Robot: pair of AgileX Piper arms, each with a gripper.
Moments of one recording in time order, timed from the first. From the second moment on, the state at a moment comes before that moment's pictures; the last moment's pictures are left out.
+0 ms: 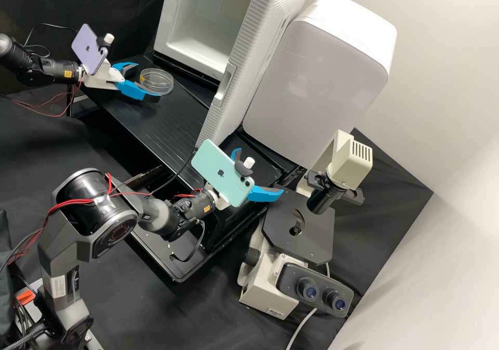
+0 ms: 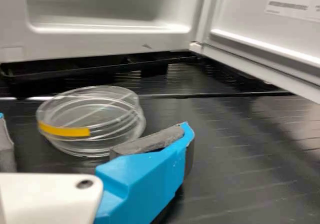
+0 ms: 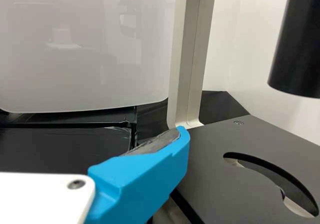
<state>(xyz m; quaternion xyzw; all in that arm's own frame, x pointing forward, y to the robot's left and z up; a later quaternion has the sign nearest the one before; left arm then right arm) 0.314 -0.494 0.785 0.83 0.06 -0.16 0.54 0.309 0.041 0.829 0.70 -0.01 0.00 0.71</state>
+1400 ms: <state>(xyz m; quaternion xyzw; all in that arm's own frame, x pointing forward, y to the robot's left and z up) 0.340 -0.502 0.772 0.85 0.07 -0.13 0.50 0.309 0.041 0.829 0.70 -0.01 0.00 0.71</state>
